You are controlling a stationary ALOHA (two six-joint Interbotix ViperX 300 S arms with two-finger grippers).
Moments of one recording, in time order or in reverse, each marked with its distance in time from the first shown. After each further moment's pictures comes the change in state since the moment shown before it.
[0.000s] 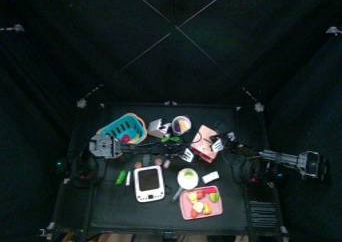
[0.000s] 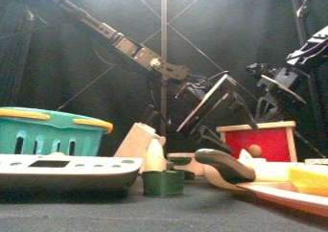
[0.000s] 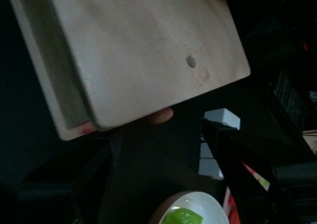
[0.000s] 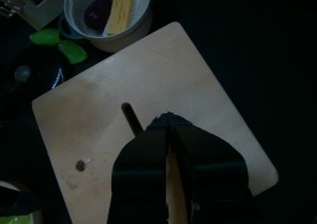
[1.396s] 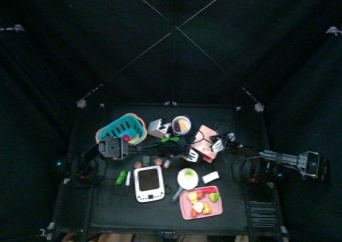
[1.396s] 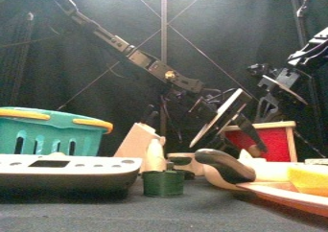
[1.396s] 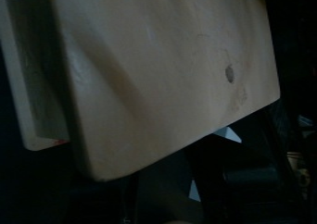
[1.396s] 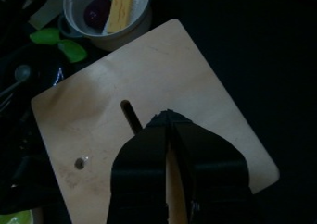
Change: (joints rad) left arm 0.006 0.120 -0.114 -0.183 -0.002 -0.002; right arm 0.012 0.000 0.012 0.009 -0.008 0.002
